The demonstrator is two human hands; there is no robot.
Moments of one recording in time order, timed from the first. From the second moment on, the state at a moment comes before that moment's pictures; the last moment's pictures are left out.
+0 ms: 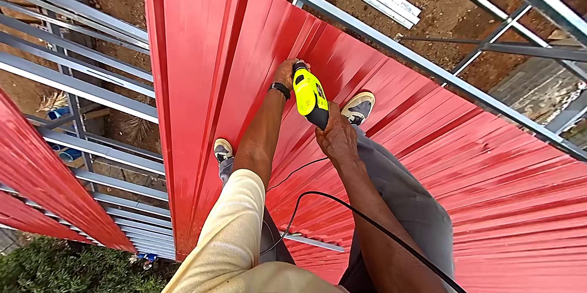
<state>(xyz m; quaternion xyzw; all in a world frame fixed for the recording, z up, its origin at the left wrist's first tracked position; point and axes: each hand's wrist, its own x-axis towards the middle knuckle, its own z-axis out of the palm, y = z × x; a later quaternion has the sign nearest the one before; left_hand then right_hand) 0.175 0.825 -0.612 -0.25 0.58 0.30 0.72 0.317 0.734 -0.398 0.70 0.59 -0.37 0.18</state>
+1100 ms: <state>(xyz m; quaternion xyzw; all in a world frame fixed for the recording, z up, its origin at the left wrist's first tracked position) 0.187 0.821 -0.614 -0.28 0.58 0.33 0.69 0.322 0.795 -0.376 0.65 0.61 -0.36 0.26</state>
